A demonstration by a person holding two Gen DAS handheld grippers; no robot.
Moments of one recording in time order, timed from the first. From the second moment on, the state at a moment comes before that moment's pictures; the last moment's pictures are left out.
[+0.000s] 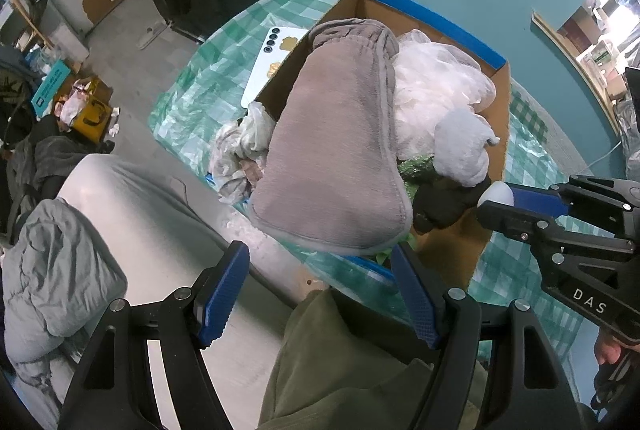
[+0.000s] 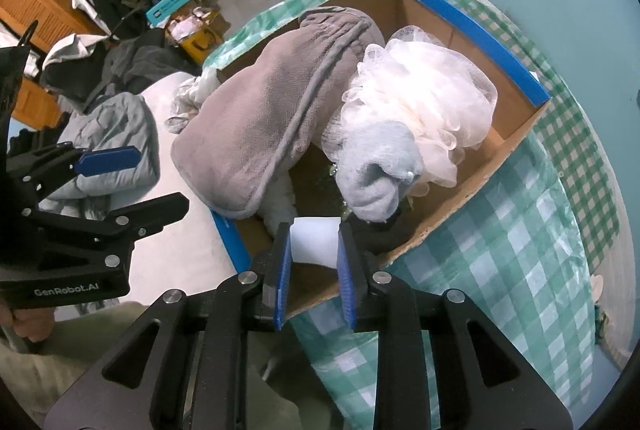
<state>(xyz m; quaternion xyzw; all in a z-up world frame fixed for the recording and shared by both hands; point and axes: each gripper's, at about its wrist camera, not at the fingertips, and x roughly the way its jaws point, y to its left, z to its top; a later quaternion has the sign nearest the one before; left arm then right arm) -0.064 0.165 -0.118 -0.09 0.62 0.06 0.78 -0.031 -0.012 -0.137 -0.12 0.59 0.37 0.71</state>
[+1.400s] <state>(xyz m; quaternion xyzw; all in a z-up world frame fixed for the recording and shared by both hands) -0.045 0.111 0.004 0.00 0.51 0.00 0.86 -0.026 -0.100 -0.027 -0.01 0.54 0.19 0.82</state>
